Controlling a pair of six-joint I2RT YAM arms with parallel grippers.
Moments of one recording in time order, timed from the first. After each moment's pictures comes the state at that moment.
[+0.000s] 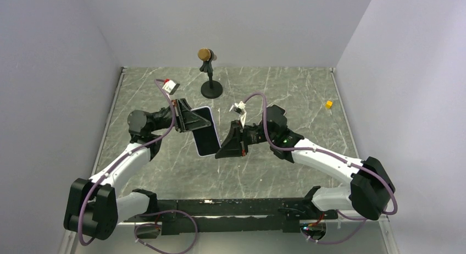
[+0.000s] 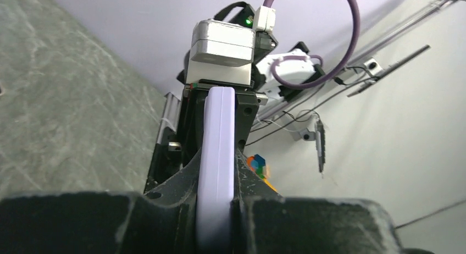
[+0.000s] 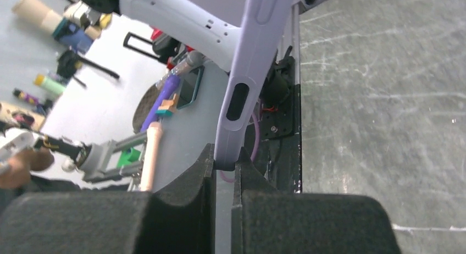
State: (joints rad) left arm -0.27 1.13 0.61 1.01 1.11 -1.36; right arm 0.78 1.27 0.78 0.41 -0.96 0.63
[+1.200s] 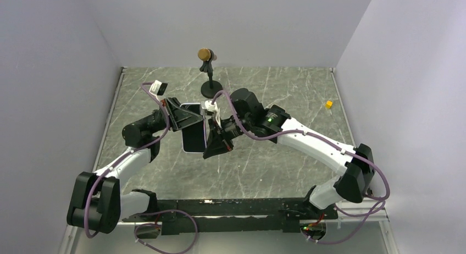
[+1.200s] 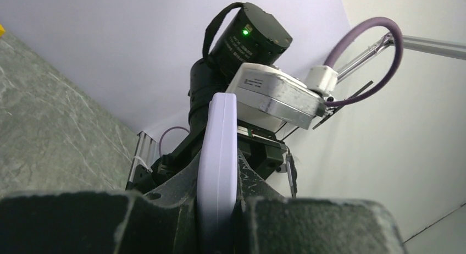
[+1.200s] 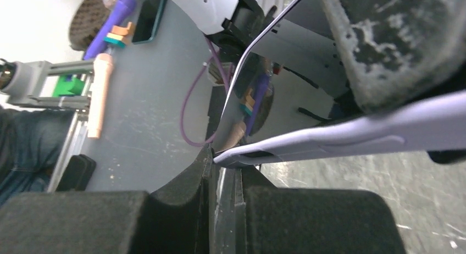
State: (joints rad) left arm -0.22 1.18 0.53 1.49 0.99 -1.73; right arm 0.91 1.48 1.33 -0.35 -0.93 0.02
